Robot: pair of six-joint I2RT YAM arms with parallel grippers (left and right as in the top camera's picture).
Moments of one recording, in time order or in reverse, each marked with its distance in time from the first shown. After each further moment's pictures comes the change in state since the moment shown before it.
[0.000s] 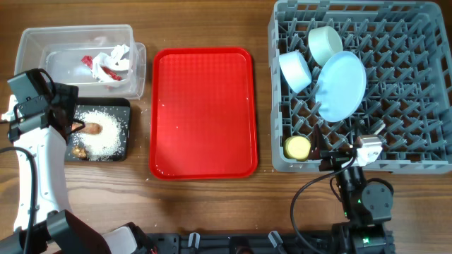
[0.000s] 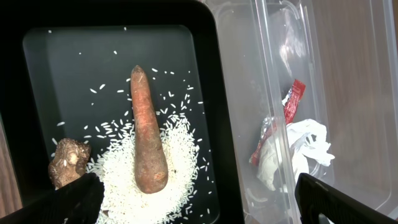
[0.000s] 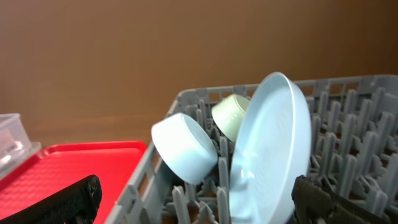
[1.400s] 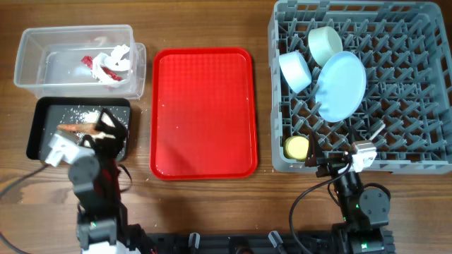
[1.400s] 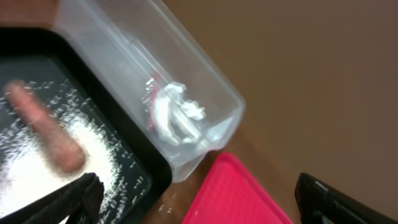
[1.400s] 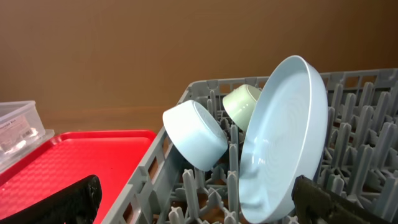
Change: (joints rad) left arm -0.271 -0.937 -0.828 0.644 -0.018 0.203; right arm 0.001 -0.147 -0.048 -0.105 -0.054 -0.006
